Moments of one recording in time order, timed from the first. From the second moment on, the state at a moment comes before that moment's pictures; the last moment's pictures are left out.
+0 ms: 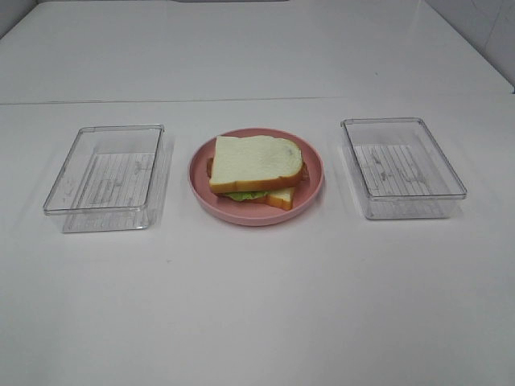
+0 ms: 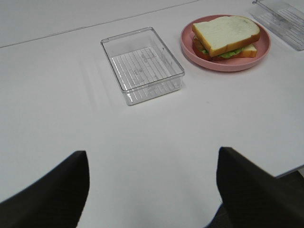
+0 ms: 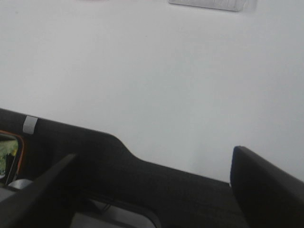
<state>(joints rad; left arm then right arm) -0.27 -0.01 -0.51 -0.04 1.05 0.03 0.17 0.40 -0.58 0.13 1.17 -0.10</state>
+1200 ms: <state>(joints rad) -0.24 -0.01 -0.51 -0.04 1.05 0.03 0.15 0.11 -0.51 0.13 1.08 -0.10</state>
